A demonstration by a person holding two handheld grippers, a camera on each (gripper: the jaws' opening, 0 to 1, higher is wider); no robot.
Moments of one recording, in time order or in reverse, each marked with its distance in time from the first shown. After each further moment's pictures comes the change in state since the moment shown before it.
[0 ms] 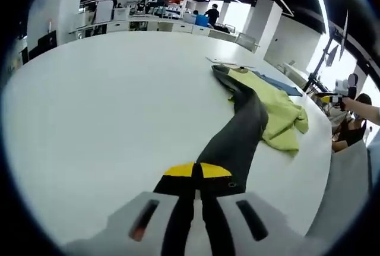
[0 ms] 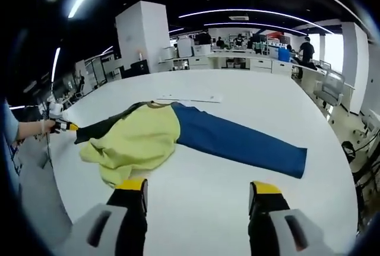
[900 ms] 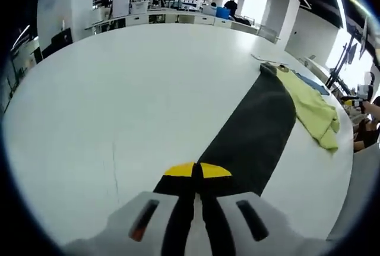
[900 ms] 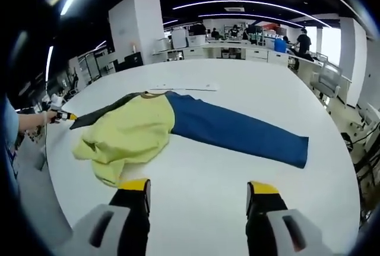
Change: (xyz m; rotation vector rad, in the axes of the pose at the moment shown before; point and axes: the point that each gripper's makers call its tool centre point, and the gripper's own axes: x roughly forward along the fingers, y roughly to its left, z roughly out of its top) left arm 0.002 0.139 0.004 -0.009 0.070 0.166; right arm 0.014 -0.008 -0.014 0.044 0.054 -0.034
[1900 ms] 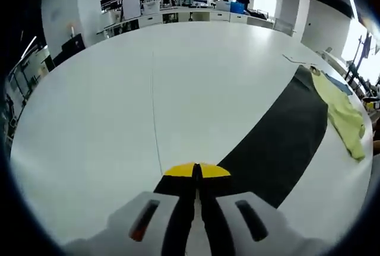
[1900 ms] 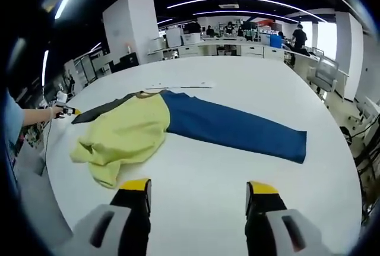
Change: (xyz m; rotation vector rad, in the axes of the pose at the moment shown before) left arm 0.023 0.059 0.038 0.067 0.010 0.123; right arm 0.005 -0.001 -0.003 0.032 0.010 -0.011
